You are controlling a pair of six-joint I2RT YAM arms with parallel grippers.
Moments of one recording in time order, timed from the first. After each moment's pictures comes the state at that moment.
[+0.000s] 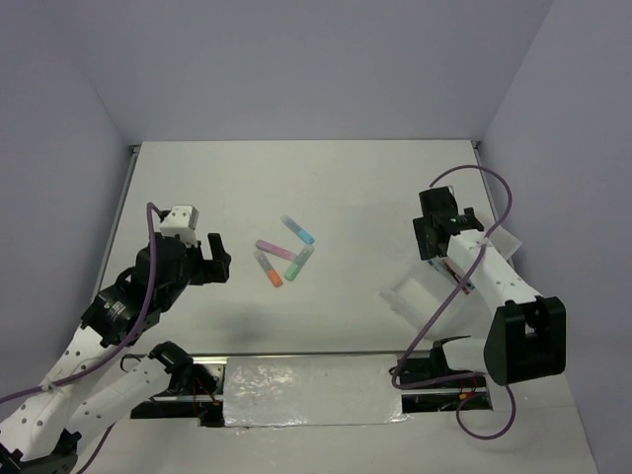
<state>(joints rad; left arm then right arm) -0.57 0.64 0.88 -0.77 -0.35 -0.39 0.14 1.30 0.90 -0.69 0.55 -0.03</state>
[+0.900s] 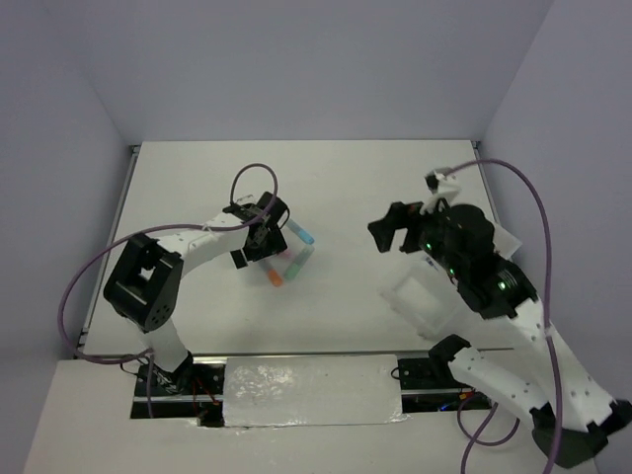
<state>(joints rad) -0.55 1.68 1.16 -0.69 -0.34 -0.97 0.54 0.86 1.09 -0.54 0.03 0.35</state>
